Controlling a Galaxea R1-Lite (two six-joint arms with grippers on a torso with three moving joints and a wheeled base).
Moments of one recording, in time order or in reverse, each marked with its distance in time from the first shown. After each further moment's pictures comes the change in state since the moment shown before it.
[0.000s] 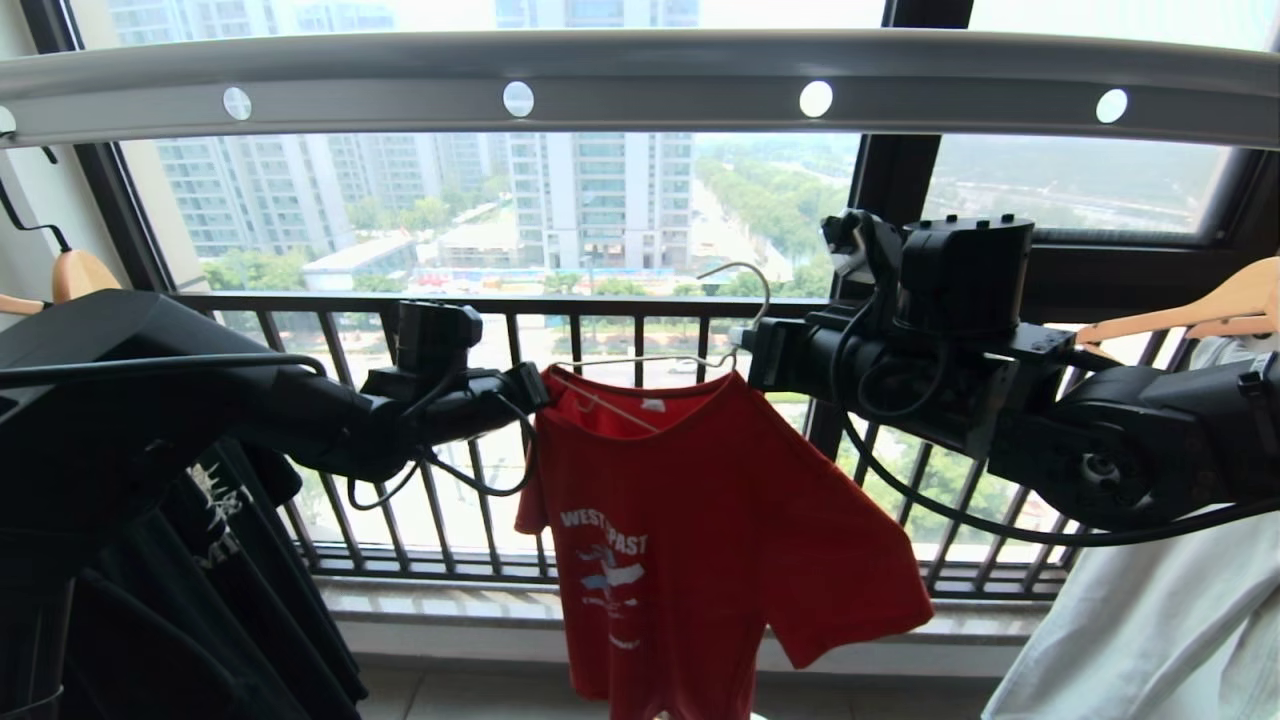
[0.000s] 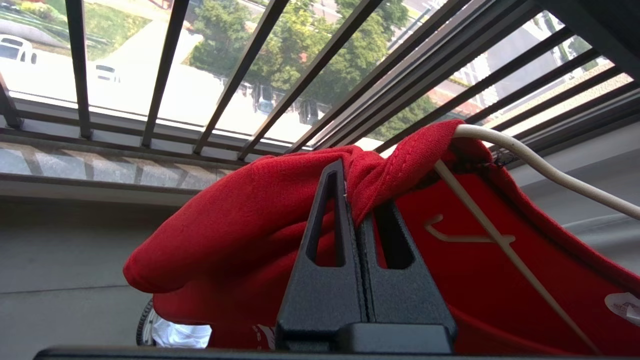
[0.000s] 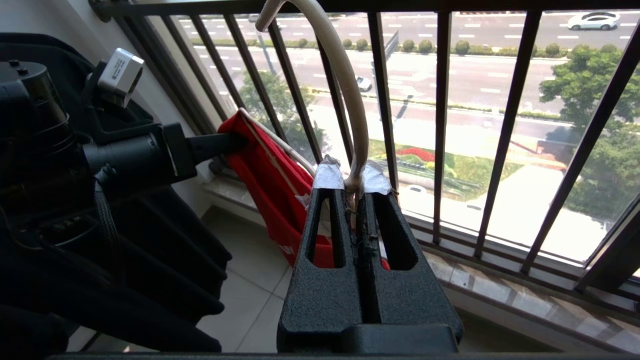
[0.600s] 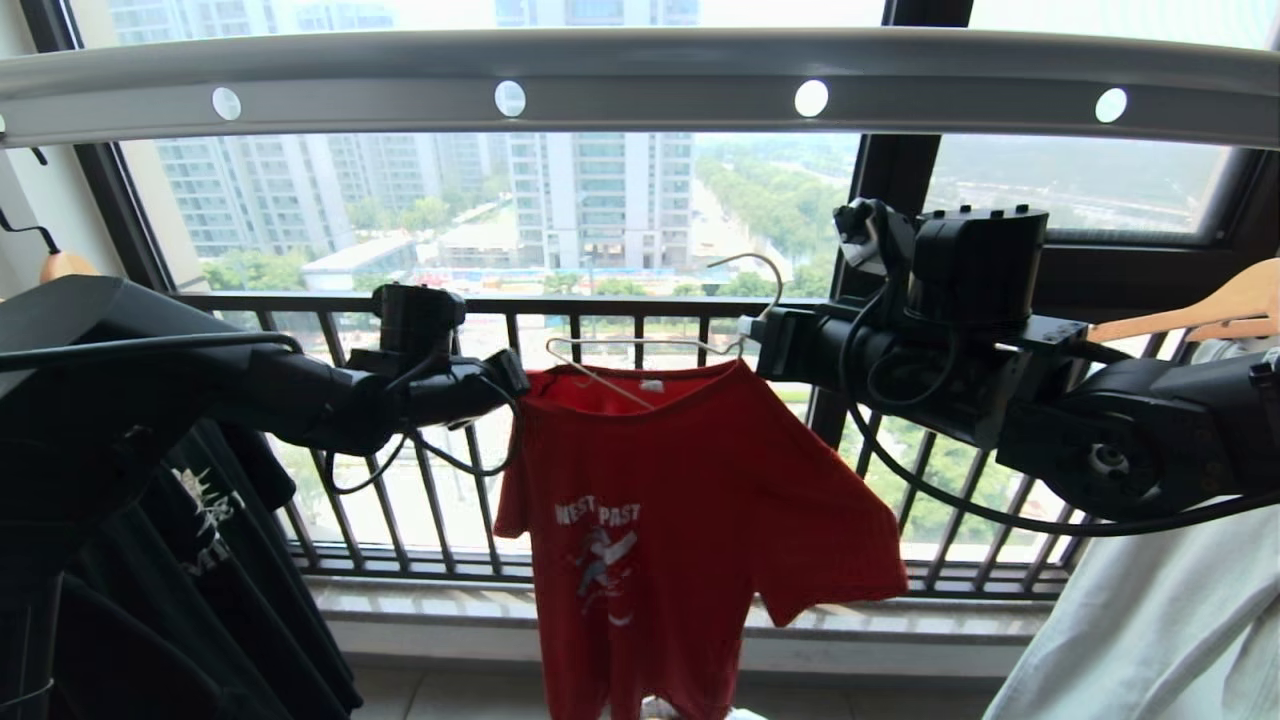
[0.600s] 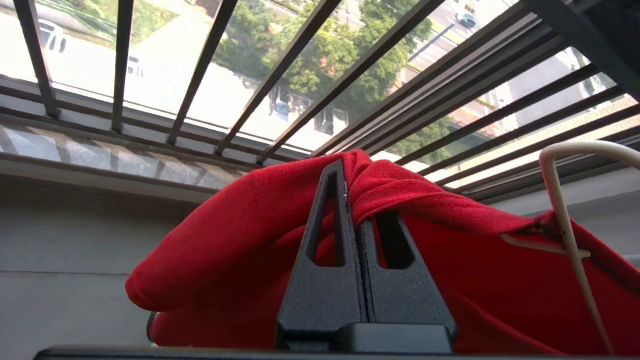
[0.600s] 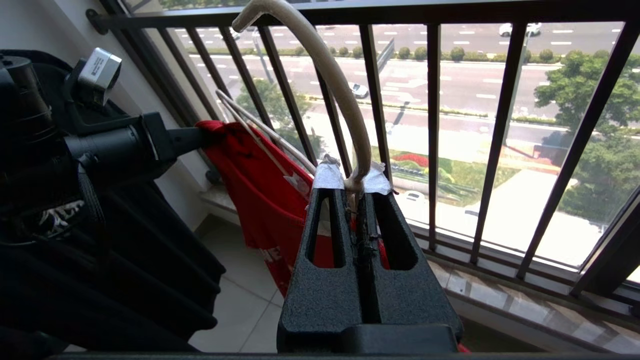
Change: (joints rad) left arm 0.046 -0.003 -0.084 0.124 0.035 -0.022; right arm -0.017 -0.007 -0.007 0.000 0.001 0.000
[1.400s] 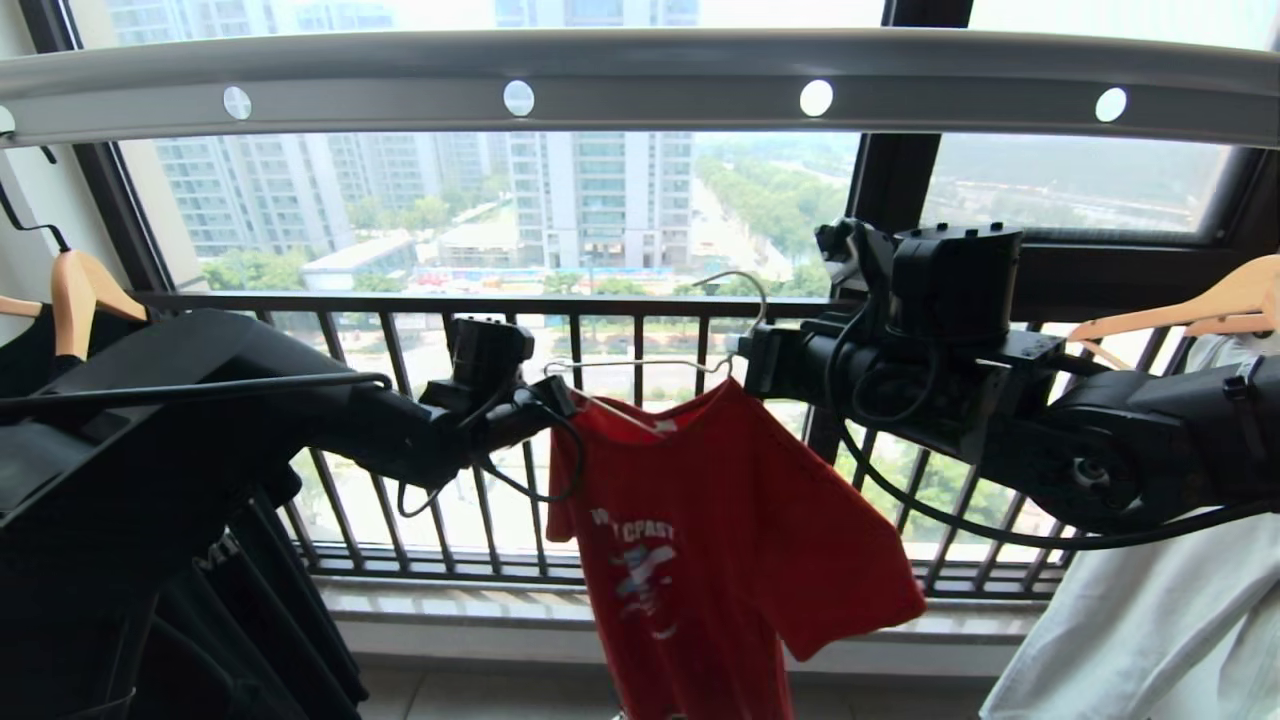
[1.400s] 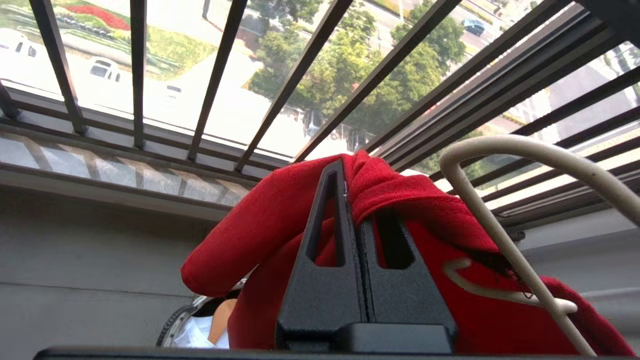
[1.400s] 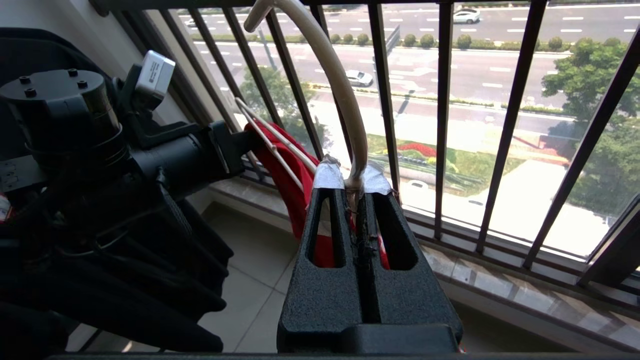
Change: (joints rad) left arm -0.128 0.095 -0.008 -0.104 0.217 0.009; right arm 0.021 0.017 0.013 0.000 0.005 0.005
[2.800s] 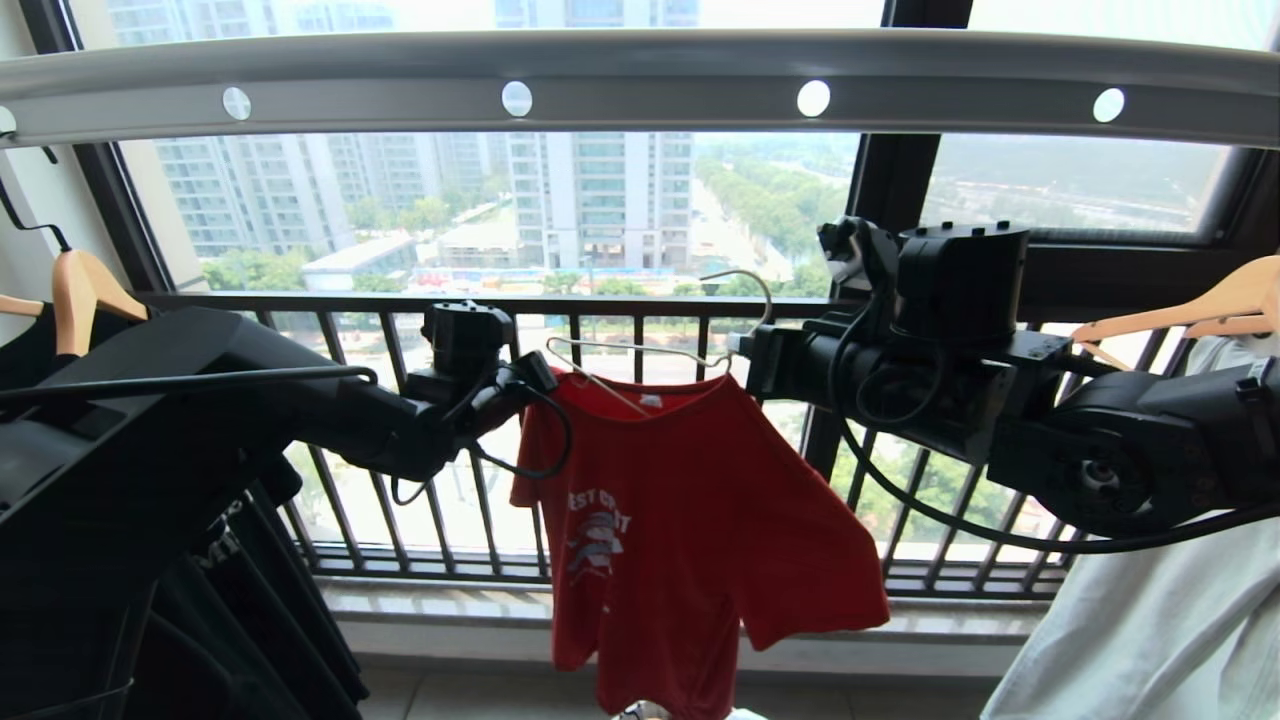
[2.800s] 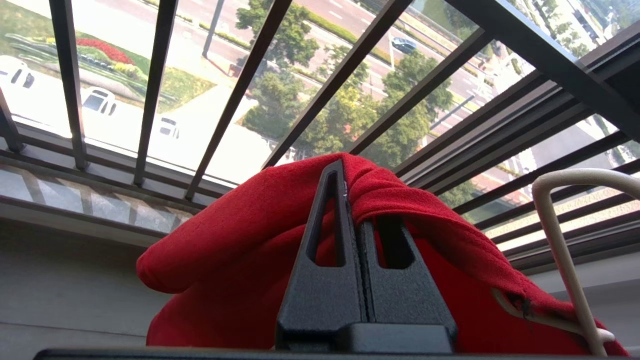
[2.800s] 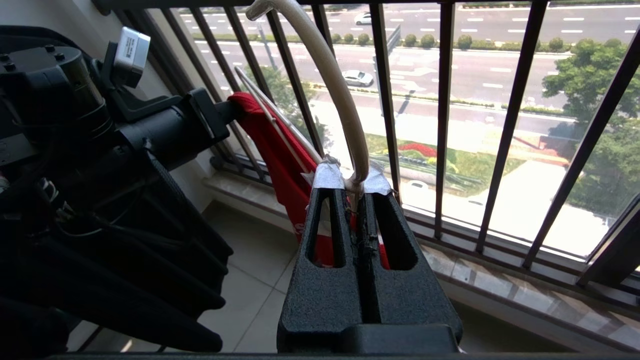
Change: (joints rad) left arm 0.050 0.006 -0.016 -0.091 0.024 -0.024; right arm 0.005 -0.010 0.008 0.001 -0.002 -0.004
